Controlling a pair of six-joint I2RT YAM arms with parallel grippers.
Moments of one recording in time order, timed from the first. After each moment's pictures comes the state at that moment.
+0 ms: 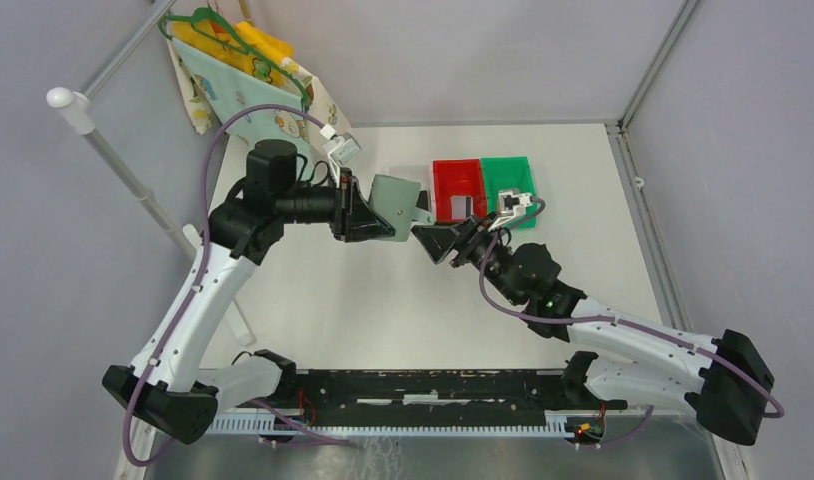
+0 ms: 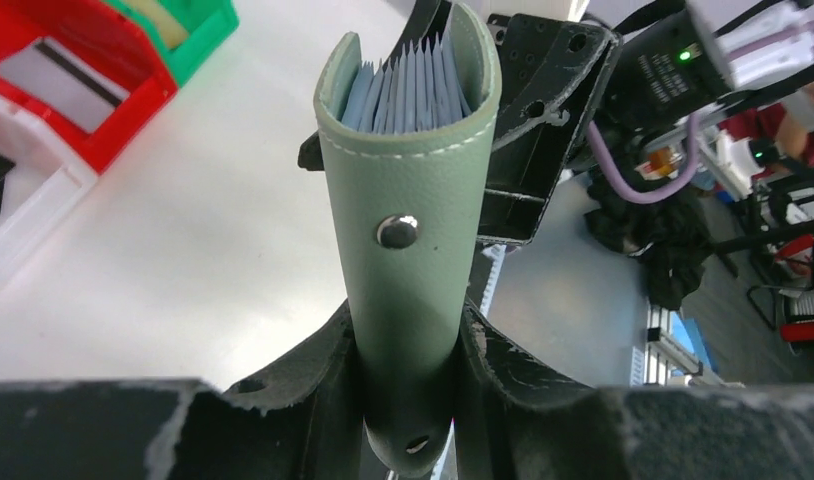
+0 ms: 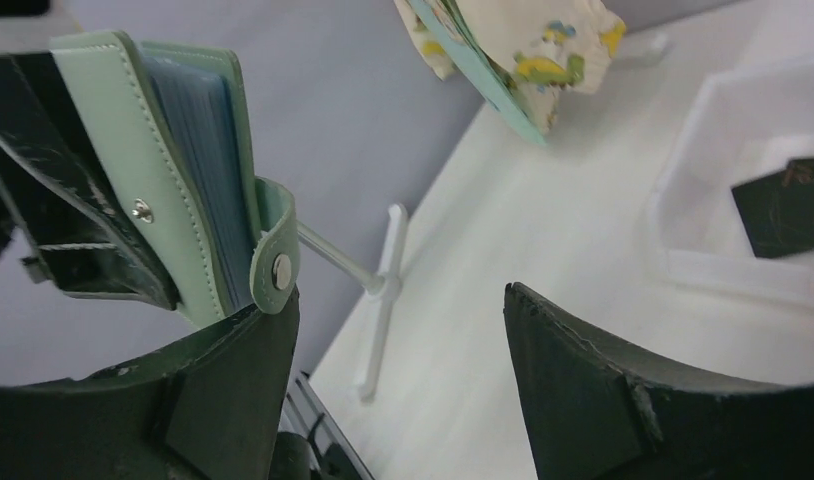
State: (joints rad) left arm -0.41 1.15 1.33 -0.69 0.88 -0.17; right arm 0.95 1.04 0.62 0.51 0.22 0.75
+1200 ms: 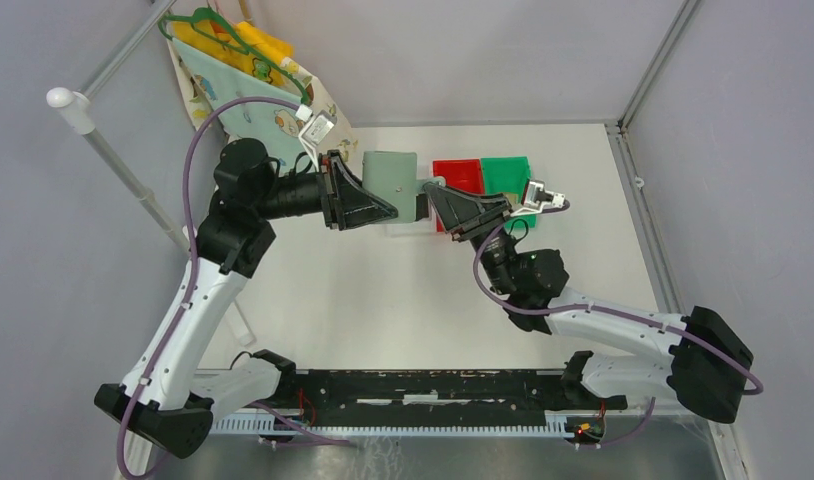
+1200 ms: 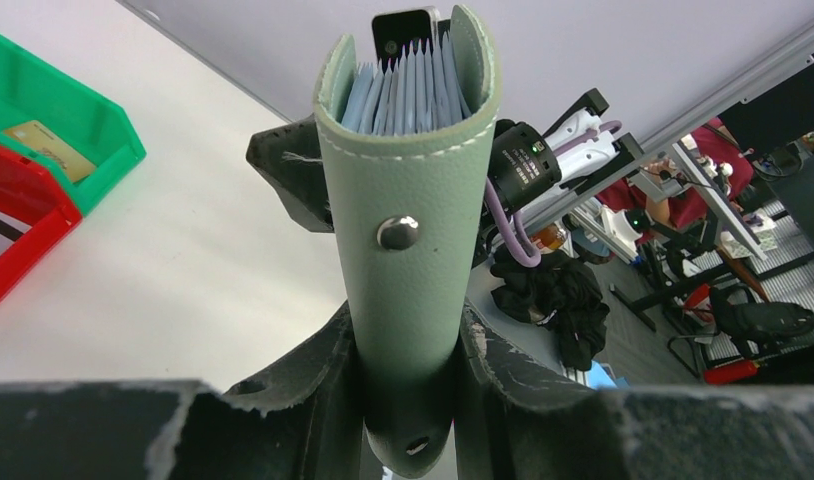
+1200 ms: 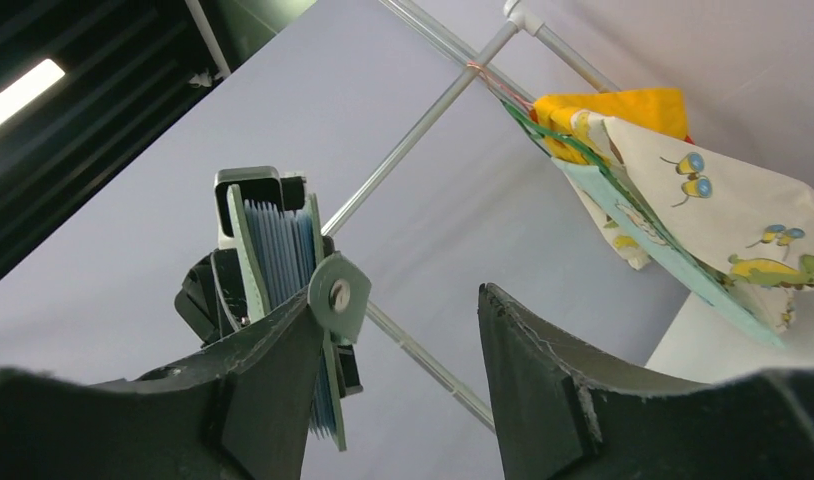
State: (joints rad) left arm -0.41 1.06 1.30 -0.27 0.97 -0.60; right arm 0.97 1.16 0.63 1.15 0.35 0.88
